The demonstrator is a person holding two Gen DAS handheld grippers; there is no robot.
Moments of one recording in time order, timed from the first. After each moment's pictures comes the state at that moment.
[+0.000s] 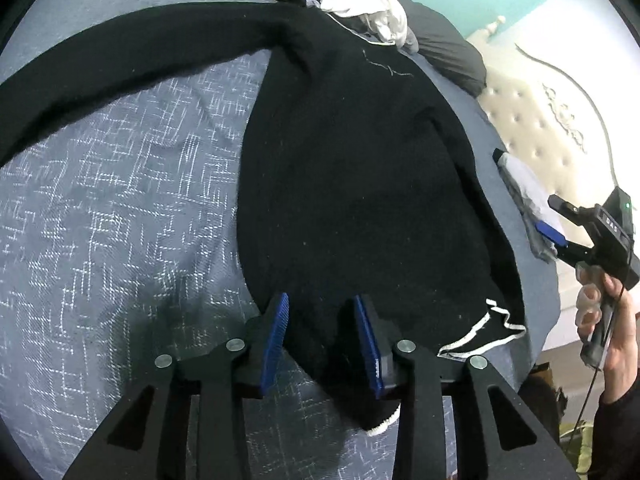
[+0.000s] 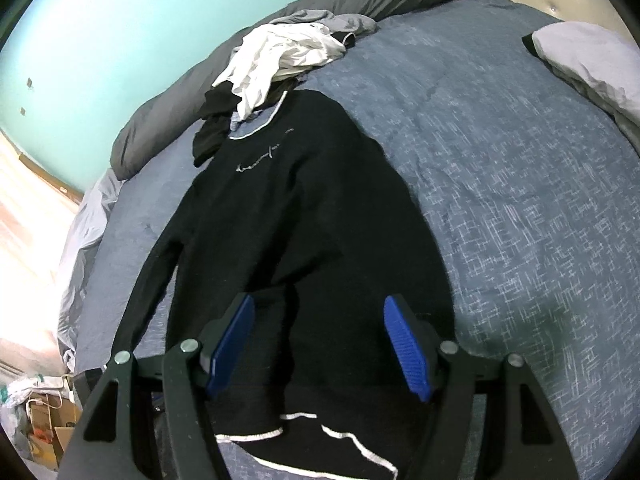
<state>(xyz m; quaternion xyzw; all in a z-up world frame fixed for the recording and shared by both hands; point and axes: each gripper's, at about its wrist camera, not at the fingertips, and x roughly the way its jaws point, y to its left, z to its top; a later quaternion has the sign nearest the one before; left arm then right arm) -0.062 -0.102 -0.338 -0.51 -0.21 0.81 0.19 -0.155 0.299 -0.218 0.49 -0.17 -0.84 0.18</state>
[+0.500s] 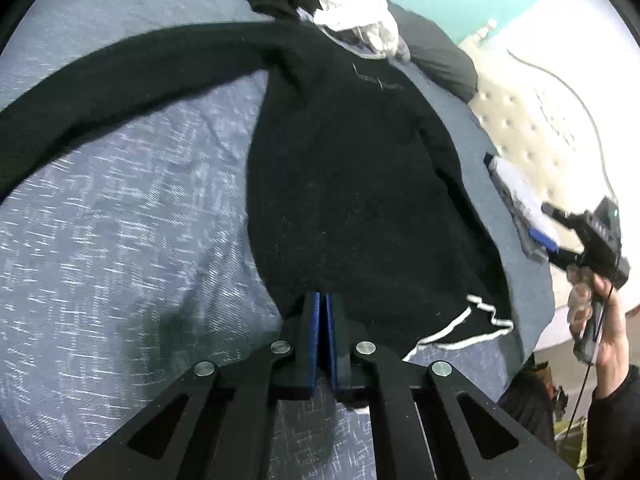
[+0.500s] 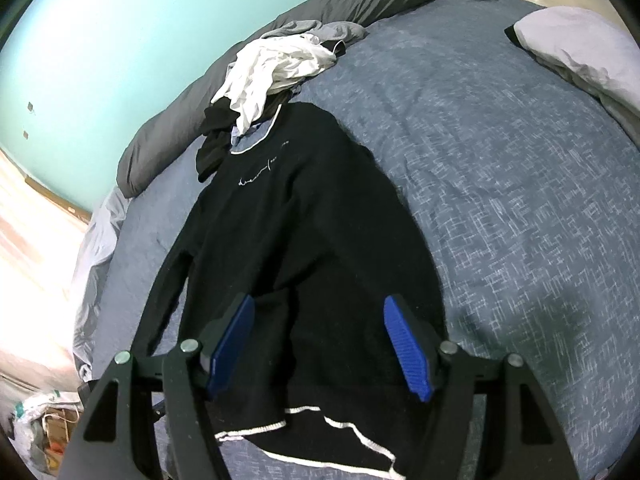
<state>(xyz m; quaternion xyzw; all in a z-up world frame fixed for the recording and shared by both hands) -0.050 -0.117 -0.313 -0.50 -0.21 0.82 0.19 -0.146 0.321 -0.209 0.48 -0.20 -0.83 0.18</state>
